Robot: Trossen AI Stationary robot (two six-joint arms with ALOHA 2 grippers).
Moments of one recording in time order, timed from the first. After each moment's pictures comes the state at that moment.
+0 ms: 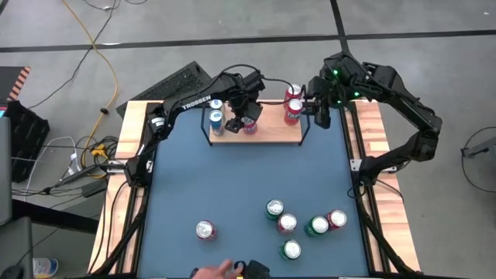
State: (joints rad) left arm 0.48 2.21 2.24 -1.24 0.04 0.95; right arm -0.51 1.36 1.81 -1.27 -0.11 -0.33
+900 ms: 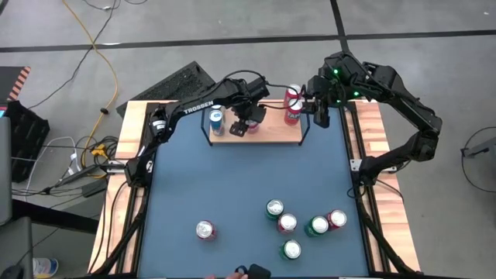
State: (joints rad) left arm 0.43 2.21 2.24 -1.20 -0.05 0.80; right arm -0.51 1.36 1.81 -1.24 -0.11 -0.35
